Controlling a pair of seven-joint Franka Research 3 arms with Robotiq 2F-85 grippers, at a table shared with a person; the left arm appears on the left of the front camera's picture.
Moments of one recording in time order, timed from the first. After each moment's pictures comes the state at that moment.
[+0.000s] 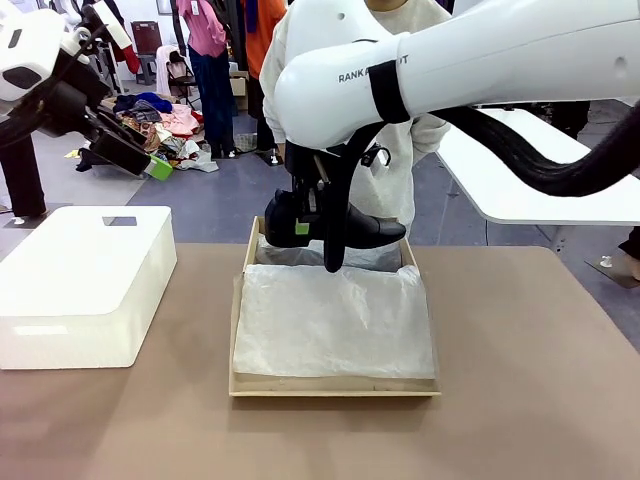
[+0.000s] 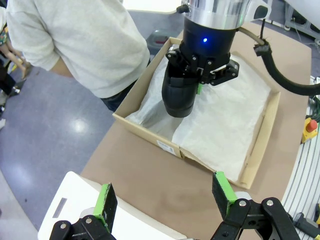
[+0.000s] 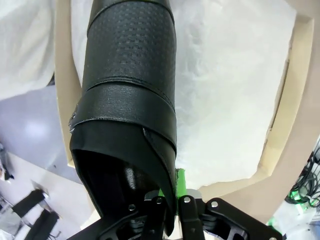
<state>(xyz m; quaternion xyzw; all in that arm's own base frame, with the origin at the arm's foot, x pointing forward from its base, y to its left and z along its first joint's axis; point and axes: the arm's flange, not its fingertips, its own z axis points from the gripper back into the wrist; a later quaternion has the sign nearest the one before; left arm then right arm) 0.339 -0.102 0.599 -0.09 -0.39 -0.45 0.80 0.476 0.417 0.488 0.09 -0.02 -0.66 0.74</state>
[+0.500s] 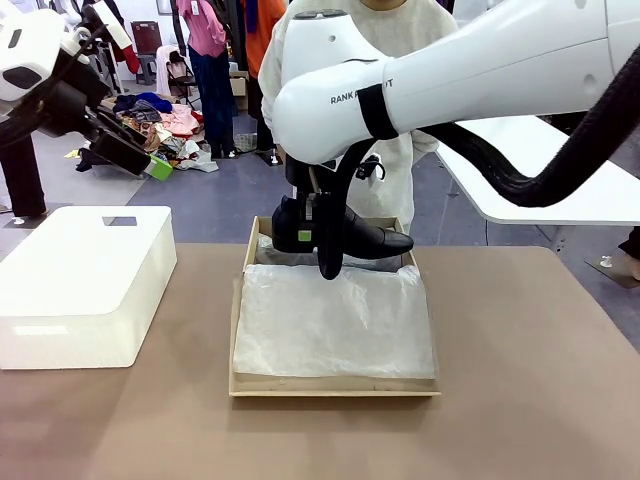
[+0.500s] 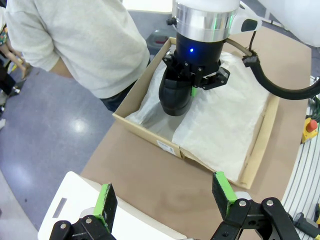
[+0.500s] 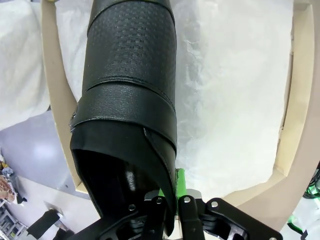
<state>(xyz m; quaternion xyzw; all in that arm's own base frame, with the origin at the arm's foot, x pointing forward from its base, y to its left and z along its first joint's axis) 0.339 -0.102 0.599 -0.09 -0.39 -0.45 0.80 0.491 0.419 0.465 0.08 -0.03 -0.70 0.71</state>
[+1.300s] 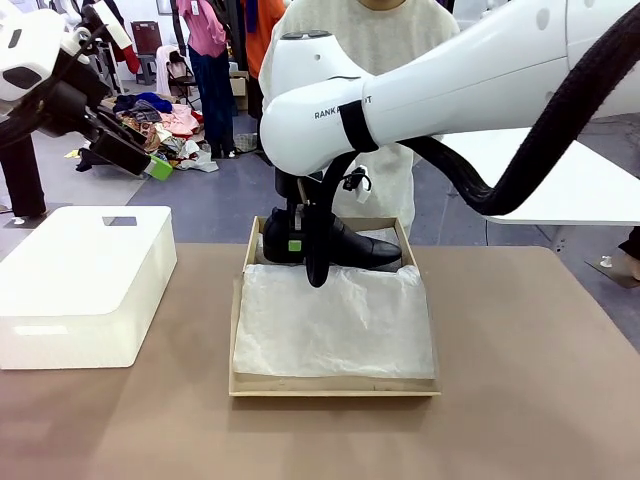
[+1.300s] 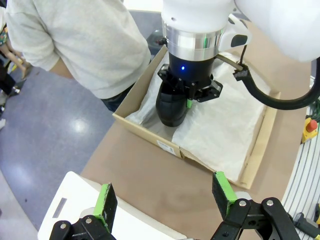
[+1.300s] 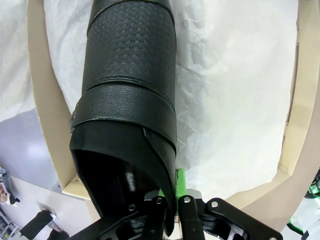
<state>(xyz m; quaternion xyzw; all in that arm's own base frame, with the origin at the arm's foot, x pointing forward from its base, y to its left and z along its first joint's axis) 0.339 -0.102 0.599 -0.09 -0.39 -0.45 0.80 0.498 0.438 0.441 0.07 -0.02 -0.70 0.71</state>
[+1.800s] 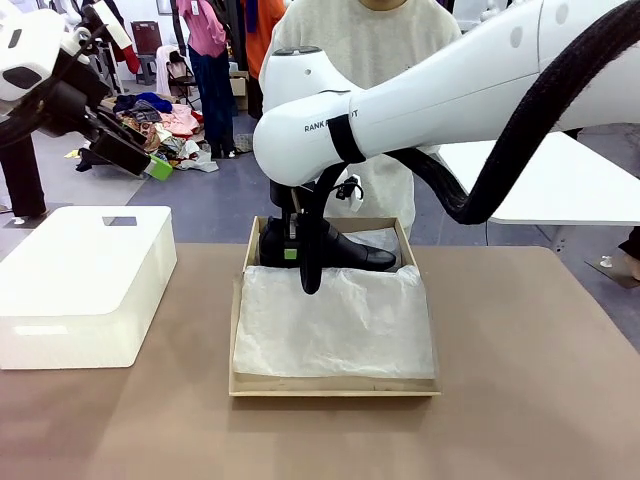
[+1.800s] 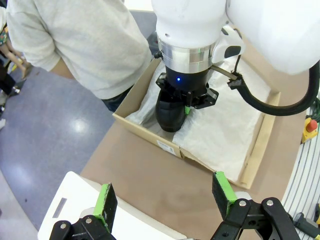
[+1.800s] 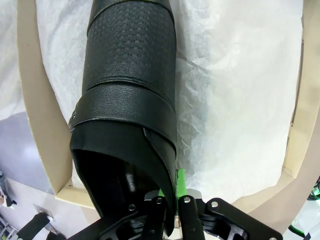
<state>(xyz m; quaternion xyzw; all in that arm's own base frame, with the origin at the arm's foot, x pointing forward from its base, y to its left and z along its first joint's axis) 0.339 -0.102 0.599 -0.09 -0.39 -0.45 0.80 0.504 0.446 0.423 0.06 -0.01 -0.70 0.71</state>
